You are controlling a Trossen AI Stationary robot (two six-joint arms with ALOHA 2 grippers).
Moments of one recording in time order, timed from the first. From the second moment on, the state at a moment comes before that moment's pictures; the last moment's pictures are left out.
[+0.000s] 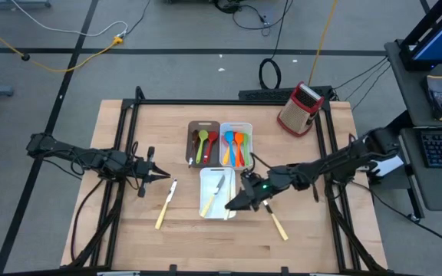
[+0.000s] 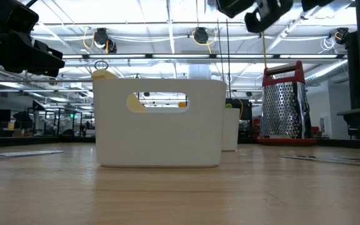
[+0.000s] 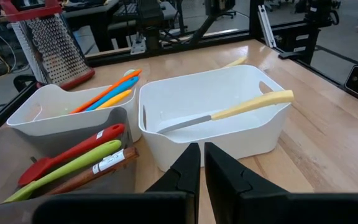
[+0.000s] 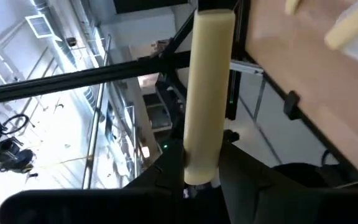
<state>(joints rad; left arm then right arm) -0.24 0.31 0.11 -0.03 -0.11 0.10 0.30 1.52 0.84 0.60 -0.16 1.74</state>
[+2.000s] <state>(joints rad) -0.24 0.31 0.11 -0.09 -0.10 0.12 0.19 1.80 0.98 0.43 -0.48 2.15</state>
